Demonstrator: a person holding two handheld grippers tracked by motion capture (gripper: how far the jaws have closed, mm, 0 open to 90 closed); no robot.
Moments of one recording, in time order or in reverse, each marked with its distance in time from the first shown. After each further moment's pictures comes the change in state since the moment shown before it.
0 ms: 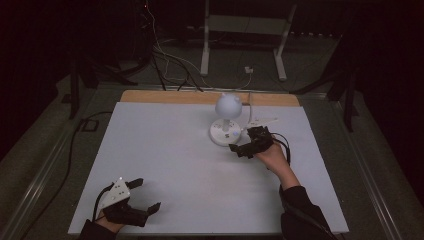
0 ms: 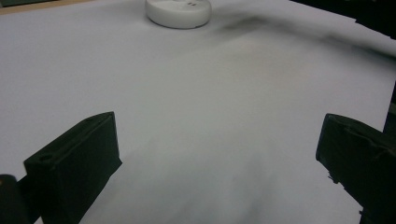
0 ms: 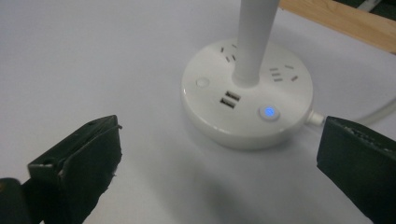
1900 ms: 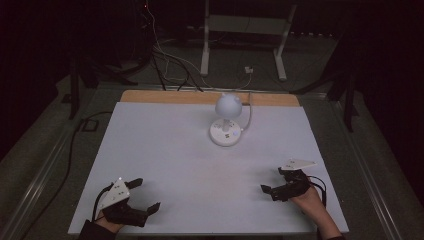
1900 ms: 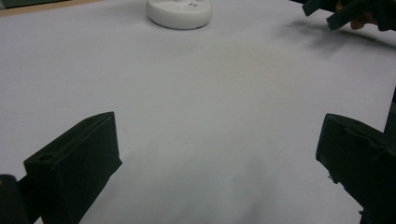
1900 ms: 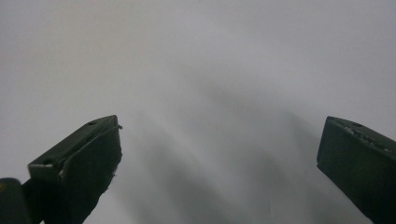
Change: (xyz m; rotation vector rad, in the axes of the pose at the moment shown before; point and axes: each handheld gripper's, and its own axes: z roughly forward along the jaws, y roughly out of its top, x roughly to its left) left arm 0.000 0.000 -0.001 -0.001 0.004 0.004; right arm 0.009 -0.126 -0.085 0.080 -0.006 0.064
